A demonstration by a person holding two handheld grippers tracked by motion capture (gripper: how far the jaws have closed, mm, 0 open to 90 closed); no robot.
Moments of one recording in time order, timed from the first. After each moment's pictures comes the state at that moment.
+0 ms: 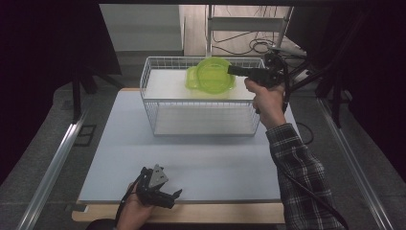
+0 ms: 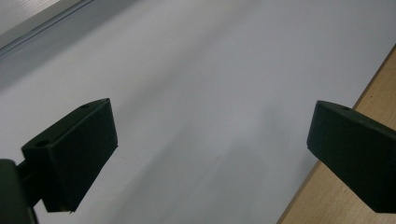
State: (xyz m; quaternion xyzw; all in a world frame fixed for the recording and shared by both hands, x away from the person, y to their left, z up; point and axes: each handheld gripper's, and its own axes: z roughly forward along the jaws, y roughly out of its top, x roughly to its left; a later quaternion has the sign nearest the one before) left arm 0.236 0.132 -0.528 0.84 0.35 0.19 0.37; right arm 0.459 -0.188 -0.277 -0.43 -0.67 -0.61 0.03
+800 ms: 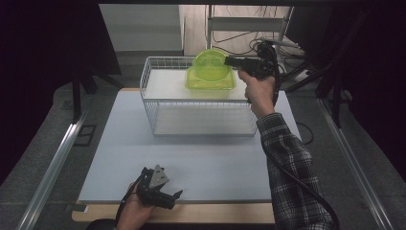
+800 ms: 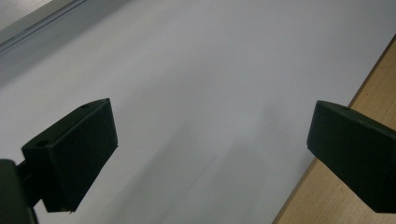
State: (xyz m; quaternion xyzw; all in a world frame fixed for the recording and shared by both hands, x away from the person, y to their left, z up) left arm 0.236 0.131 -0.528 0.84 0.35 0.18 0.37; right arm 0.484 -0.169 -0.273 -0.47 -0.66 -0.59 -0.03
